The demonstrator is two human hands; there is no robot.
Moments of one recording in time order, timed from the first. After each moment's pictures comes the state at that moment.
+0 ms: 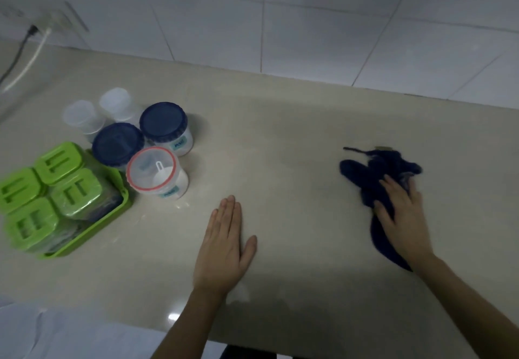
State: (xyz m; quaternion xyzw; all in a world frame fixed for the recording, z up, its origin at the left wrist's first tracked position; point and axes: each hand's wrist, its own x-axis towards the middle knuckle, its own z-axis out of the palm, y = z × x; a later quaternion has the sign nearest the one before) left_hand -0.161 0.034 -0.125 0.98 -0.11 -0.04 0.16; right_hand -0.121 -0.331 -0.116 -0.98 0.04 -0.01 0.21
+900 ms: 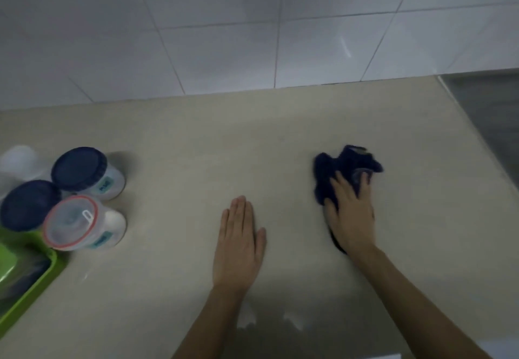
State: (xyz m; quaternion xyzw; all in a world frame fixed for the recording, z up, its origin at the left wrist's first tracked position) left_hand -0.136 -0.084 -0.133 0.97 -0.20 -0.03 0.12; right_hand -0.152 -0.321 -0.120 -0.97 0.16 -0.10 0.15
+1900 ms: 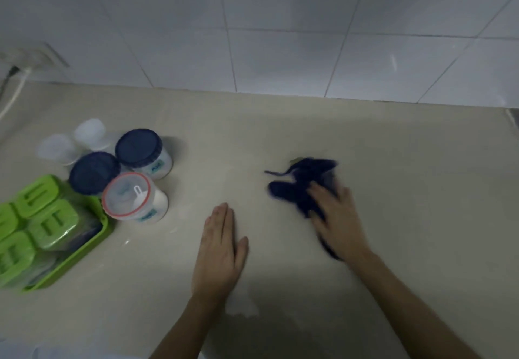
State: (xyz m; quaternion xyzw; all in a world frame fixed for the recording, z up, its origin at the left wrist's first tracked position) left_hand -0.142 0.001 -0.116 0.98 -0.08 -0.03 0.18; right_hand -0.099 -0.273 -0.123 -0.98 -0.07 -0.02 0.19
